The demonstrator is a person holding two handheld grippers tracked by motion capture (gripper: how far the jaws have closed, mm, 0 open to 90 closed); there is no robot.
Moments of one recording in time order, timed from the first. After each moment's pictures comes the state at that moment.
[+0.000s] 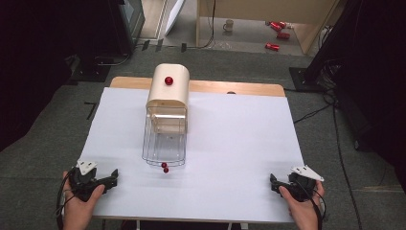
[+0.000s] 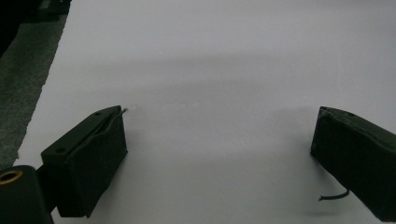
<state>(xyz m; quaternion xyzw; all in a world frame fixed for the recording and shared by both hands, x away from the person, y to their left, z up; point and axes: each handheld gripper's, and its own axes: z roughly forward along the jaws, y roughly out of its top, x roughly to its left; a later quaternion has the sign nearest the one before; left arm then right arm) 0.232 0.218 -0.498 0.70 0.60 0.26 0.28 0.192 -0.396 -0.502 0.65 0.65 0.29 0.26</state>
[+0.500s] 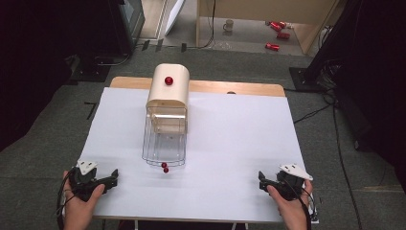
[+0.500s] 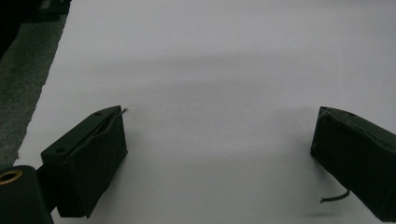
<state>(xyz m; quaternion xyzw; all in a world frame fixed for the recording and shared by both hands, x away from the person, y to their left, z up) 0.232 0.218 -0.498 0.70 0.60 0.26 0.28 0.192 -0.349 -0.479 0.63 0.66 0.31 0.26</state>
